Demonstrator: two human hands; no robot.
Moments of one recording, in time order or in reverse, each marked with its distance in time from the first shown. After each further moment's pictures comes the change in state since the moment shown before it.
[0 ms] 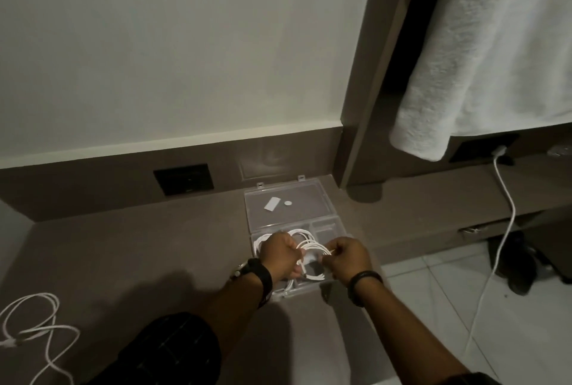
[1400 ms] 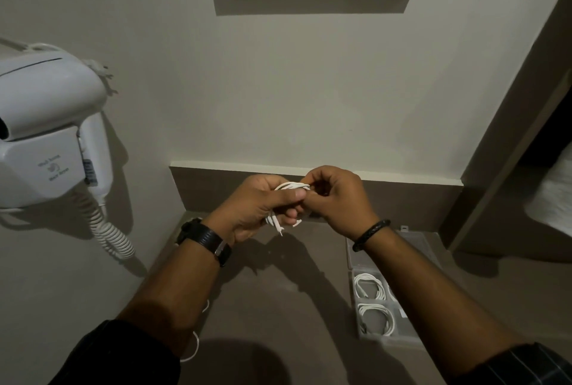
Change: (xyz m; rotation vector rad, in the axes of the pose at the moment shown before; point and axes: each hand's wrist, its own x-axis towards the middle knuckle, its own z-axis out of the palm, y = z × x) left_hand -0.133 0.061 -0.262 -0.415 -0.058 0.506; right_hand -0.095 -0.259 0.057 0.190 -0.204 -1.012
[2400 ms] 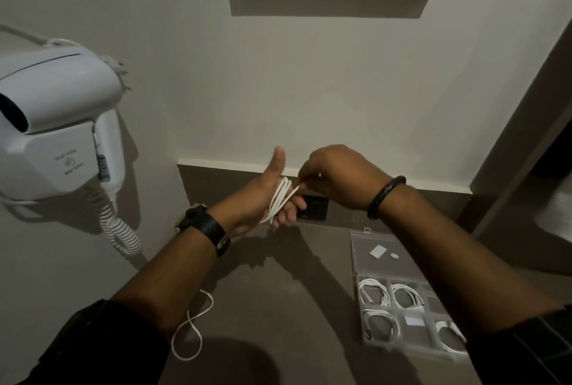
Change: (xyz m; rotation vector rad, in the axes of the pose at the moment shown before) left_hand 0.002 0.011 -0.013 0.303 -0.032 -0.106; right_hand 0.040 -0.051 -0.019 -0.695 -0.451 -0.317
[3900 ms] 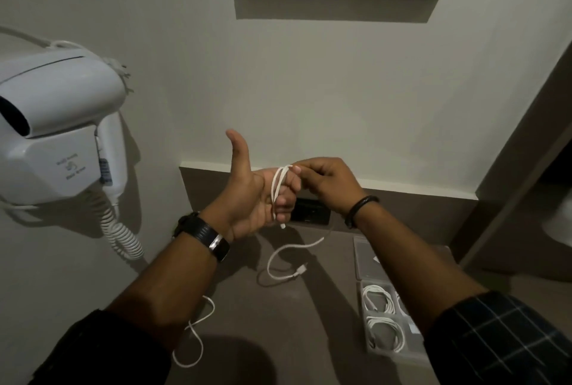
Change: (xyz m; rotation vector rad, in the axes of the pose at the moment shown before) left_hand -0.009 0.008 -0.014 -0.504 -0.148 0.085; right_hand 0.029 0.023 0.063 0.883 0.292 0.264
